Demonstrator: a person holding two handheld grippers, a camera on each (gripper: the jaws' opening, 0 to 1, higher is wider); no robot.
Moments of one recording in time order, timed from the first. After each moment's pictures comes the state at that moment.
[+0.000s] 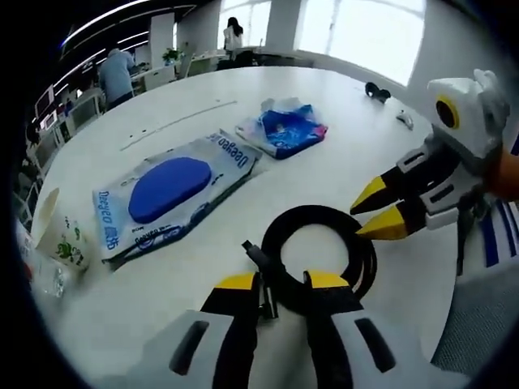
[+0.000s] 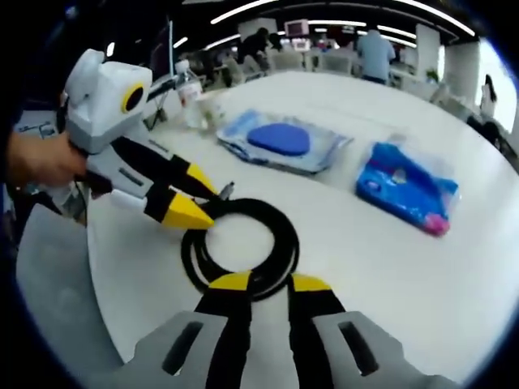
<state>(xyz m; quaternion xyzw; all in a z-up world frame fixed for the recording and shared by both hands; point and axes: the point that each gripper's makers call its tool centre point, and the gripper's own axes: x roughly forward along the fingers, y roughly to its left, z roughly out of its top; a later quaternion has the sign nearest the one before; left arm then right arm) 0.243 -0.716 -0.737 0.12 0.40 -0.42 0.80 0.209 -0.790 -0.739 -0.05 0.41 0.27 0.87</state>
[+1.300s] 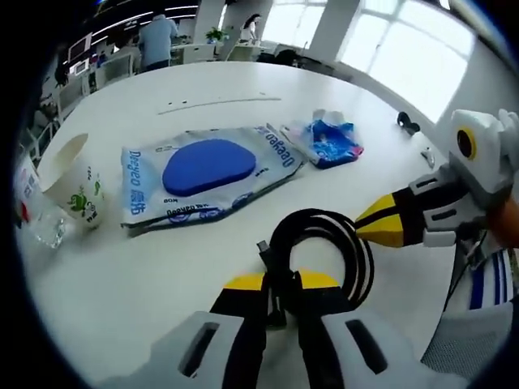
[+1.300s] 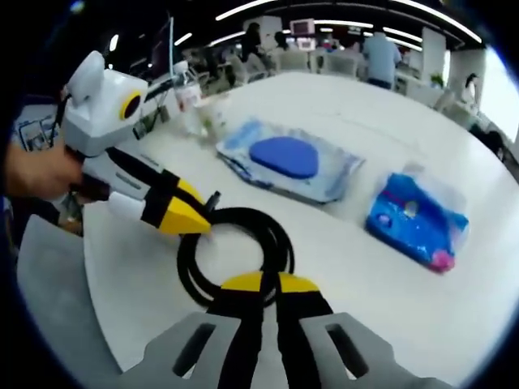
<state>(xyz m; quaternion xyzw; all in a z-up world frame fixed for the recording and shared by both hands) 0.262 -0.687 -0.732 0.03 0.44 -0.35 0.82 0.241 -0.771 -0.726 -0.06 0.41 0.28 0.87</state>
